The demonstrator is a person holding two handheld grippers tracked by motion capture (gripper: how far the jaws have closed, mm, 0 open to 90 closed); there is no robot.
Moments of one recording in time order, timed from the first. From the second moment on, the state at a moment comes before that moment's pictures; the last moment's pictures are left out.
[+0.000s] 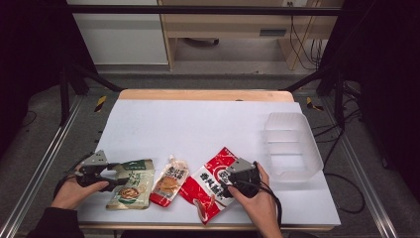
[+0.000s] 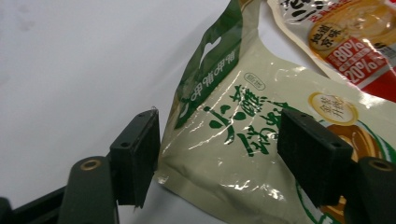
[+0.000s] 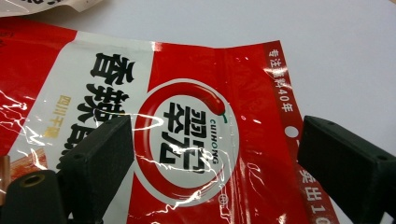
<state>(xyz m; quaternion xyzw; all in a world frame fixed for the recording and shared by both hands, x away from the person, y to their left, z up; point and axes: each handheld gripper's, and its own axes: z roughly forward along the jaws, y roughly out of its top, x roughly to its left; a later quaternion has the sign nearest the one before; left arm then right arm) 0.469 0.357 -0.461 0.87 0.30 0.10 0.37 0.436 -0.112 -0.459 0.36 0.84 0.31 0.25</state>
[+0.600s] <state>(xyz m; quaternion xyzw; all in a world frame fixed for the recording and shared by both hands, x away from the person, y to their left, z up) 0.476 0.359 -0.465 0.87 0.32 0.13 0.35 0.433 -0.109 -0.457 0.35 0.84 0.32 0.26</state>
